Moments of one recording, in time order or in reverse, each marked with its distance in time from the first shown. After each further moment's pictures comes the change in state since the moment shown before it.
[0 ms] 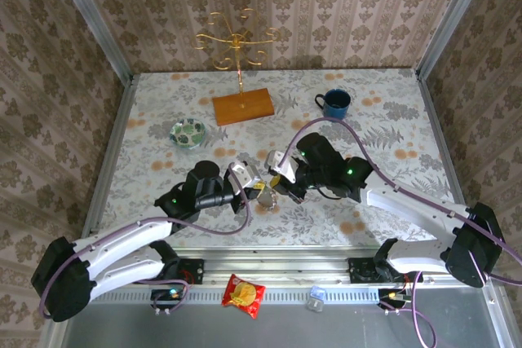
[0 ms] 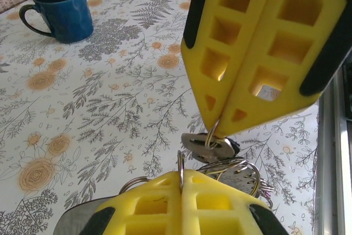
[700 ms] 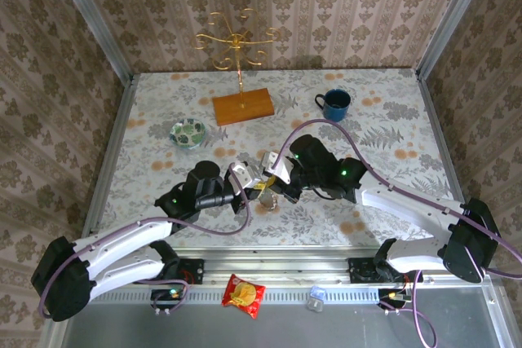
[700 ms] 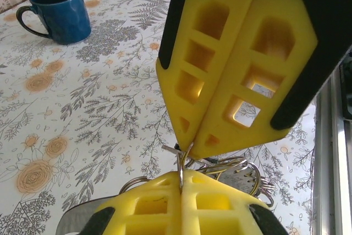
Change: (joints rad) left arm -0.006 0.000 0.001 0.000 0.002 0.000; right arm 0.036 0.031 0.018 0.022 0.084 -0.002
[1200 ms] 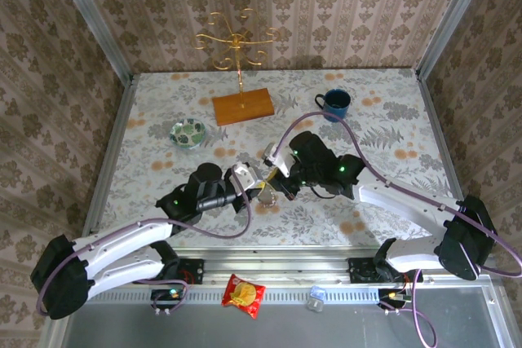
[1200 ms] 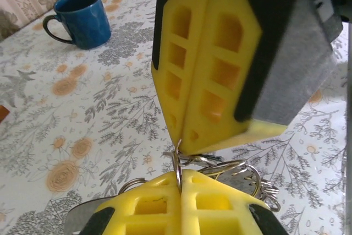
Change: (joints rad) left arm -0.048 -0.001 0.000 0.012 -0.129 0.061; right arm -0.038 0.029 0.019 -0.005 -0.008 0.226
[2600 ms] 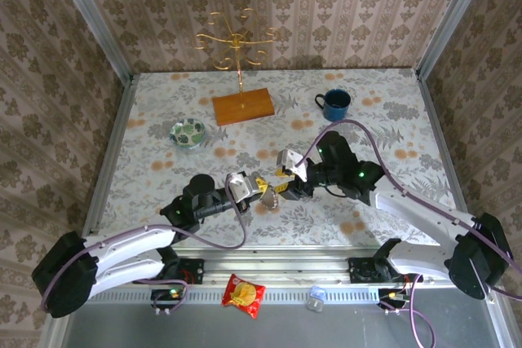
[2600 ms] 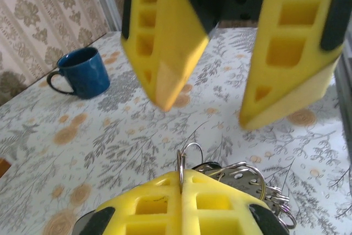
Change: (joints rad) left arm 0.011 0.023 -0.178 0.415 0.095 0.037; right arm -0.131 -0.118 -0.164 0.167 -0.320 -0.344
